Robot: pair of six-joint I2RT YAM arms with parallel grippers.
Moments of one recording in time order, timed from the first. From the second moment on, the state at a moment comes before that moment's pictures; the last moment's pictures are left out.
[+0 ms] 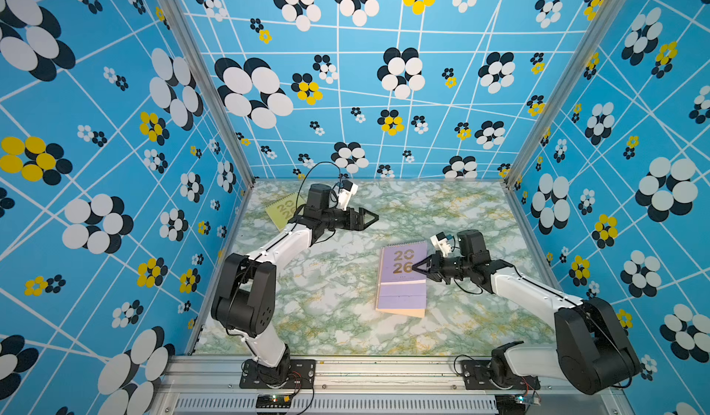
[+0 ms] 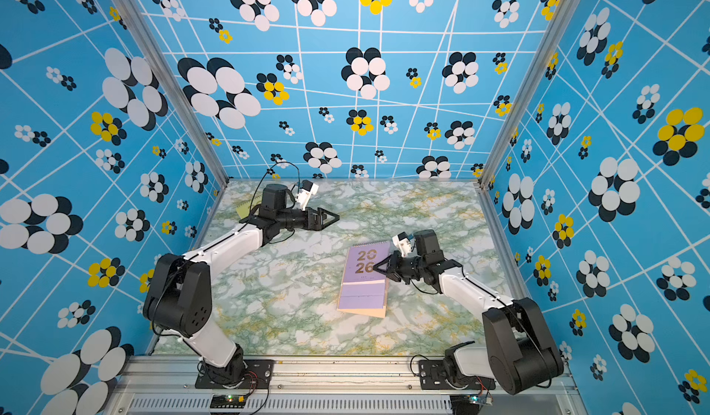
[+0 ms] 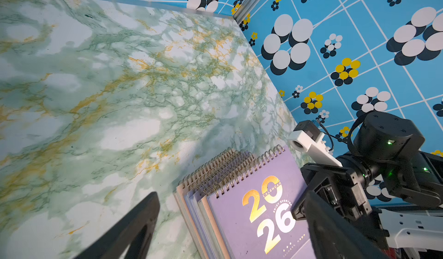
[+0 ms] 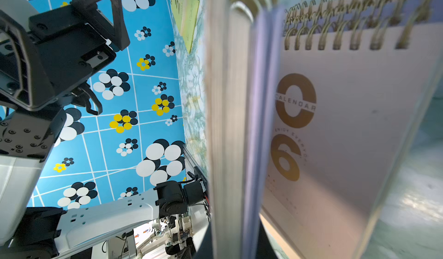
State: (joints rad) left arm -0.30 1.69 1.16 -0.02 0.80 -0.35; right arm 0.31 1.35 0.64 -0.10 -0.80 0.77
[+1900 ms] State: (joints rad) left arm -0.58 1.69 0.98 0.19 0.88 -0.47; right arm 0.32 1.39 0.66 -0.18 -0.74 0.67
